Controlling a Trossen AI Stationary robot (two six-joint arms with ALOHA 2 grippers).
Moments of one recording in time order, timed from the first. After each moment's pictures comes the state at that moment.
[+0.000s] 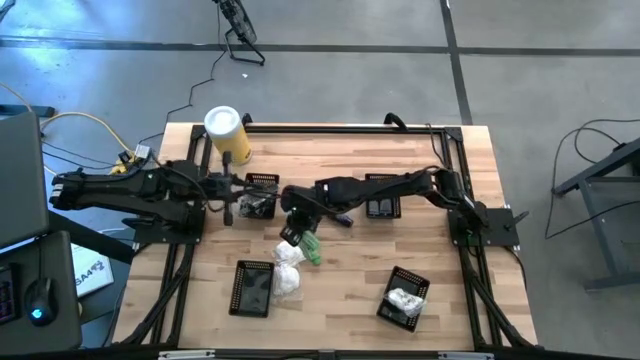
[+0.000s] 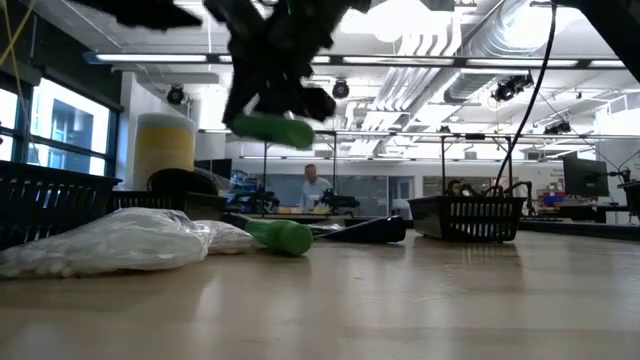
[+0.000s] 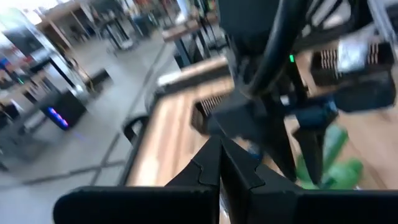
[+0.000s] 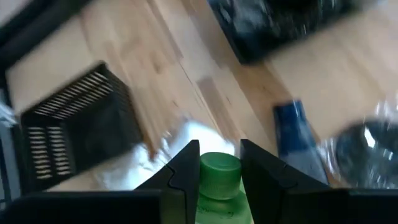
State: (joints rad) left arm -0.01 0.57 0.65 -0.24 -0.18 0.37; right arm 0.04 2.17 1.94 -0.70 -0.04 0.61
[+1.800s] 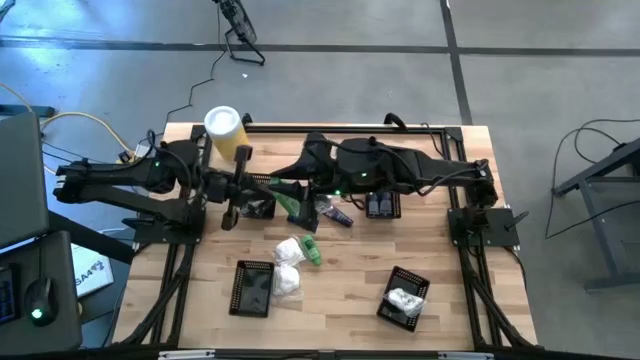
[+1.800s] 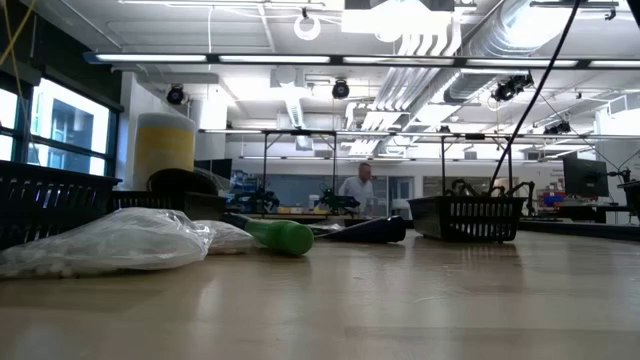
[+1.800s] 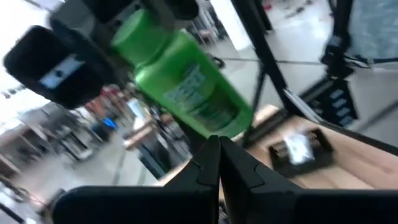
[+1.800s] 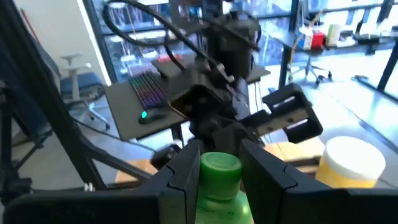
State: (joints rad) left arm -0.01 0.85 0.96 -0.03 0.22 0.57; right arm 0.15 1.94 2.35 -0.56 0.18 0.15
